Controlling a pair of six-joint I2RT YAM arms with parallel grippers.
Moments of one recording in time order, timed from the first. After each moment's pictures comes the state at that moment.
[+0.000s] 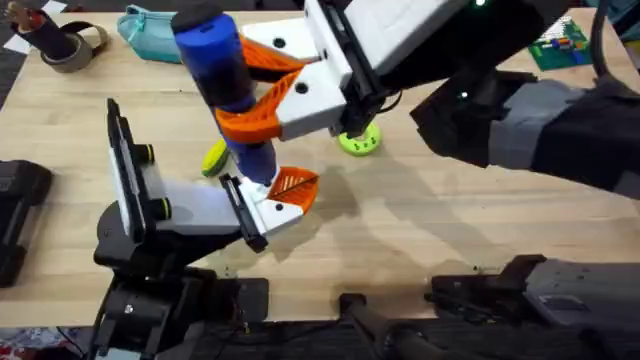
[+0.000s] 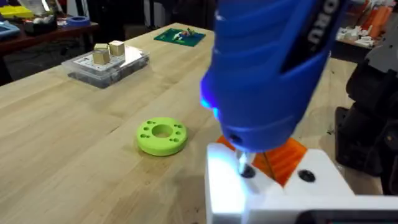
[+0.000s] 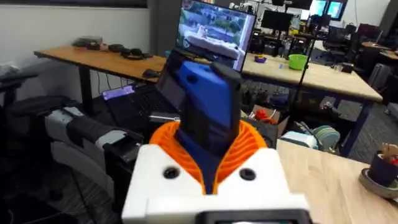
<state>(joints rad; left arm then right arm) -0.15 0.01 0.01 -0.08 0.95 -0.02 0.70 1.47 0.91 0.95 -1.19 0.22</state>
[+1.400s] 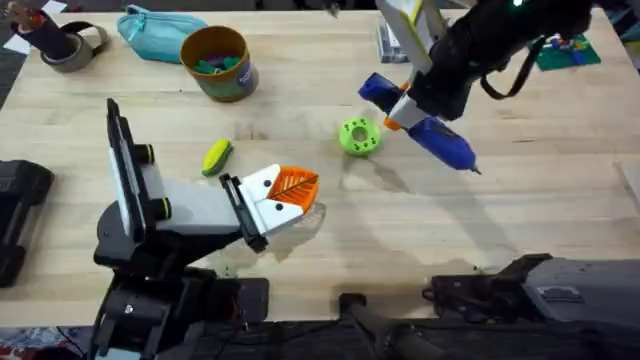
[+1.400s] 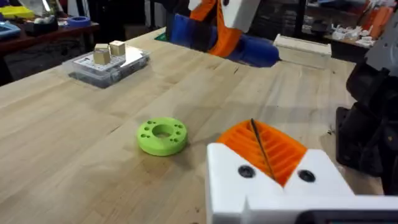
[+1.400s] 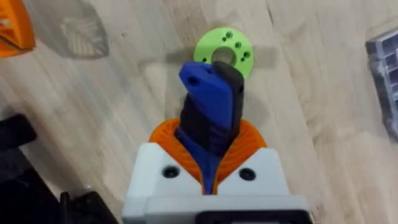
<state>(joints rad) -0.15 0.01 0.01 -0.08 0.94 -0.02 0.50 1.50 1.49 -1.27 -0.12 -0.60</state>
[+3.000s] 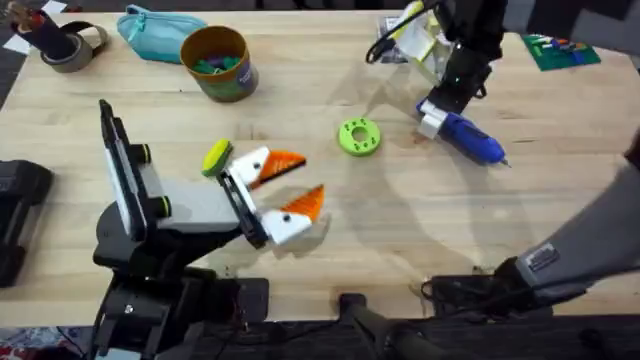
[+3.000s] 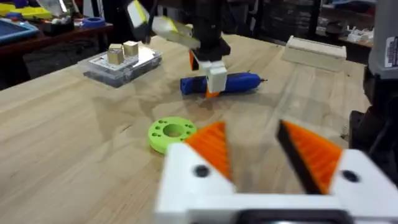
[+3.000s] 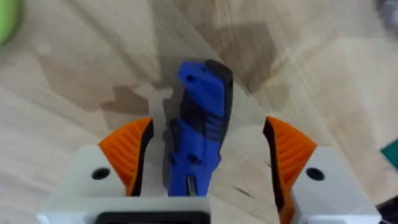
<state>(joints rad) -0.15 0.01 0.01 -0.07 0.89 -0.02 0.17 1.91 1.41 -1.02 0.25 -0.67</state>
